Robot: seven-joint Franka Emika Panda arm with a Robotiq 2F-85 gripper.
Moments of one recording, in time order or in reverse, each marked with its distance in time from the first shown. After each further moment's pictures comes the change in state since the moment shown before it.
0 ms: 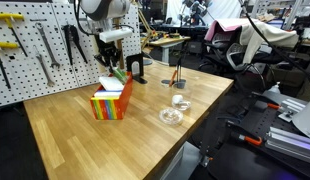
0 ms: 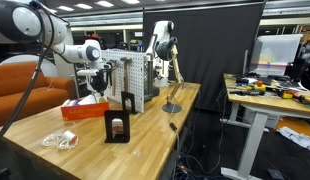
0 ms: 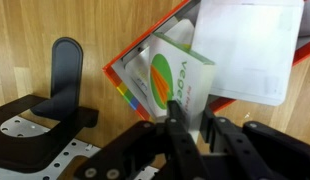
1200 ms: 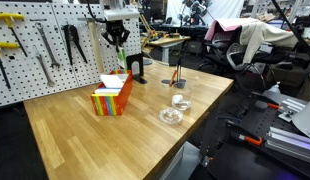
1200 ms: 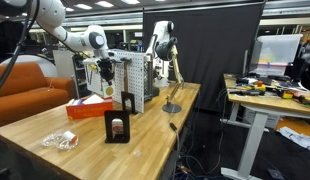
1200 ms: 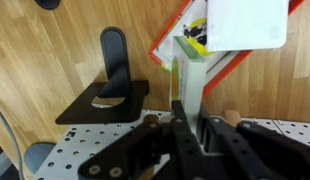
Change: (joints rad) arm -0.044 -0.209 -0.056 -0.190 0.004 0.101 0.218
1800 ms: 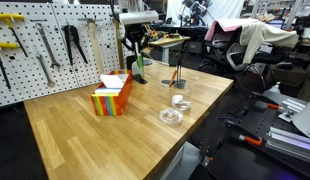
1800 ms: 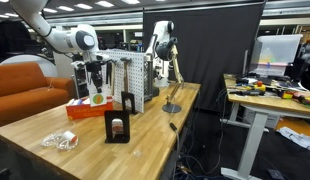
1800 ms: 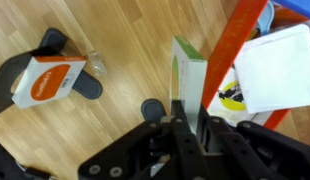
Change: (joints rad) arm 0.005 -0.299 -0.002 -0.524 0.000 0.139 0.283
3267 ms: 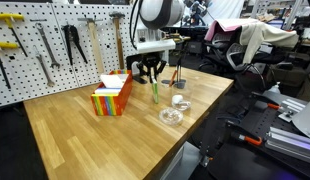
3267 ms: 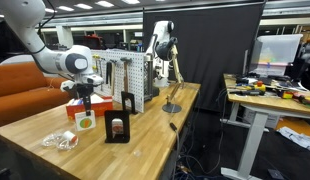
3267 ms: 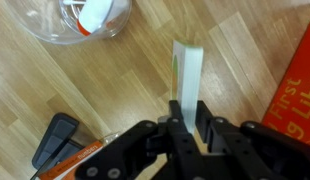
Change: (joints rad) arm -0.038 -0.014 0.041 -0.310 0.082 0.223 0.066
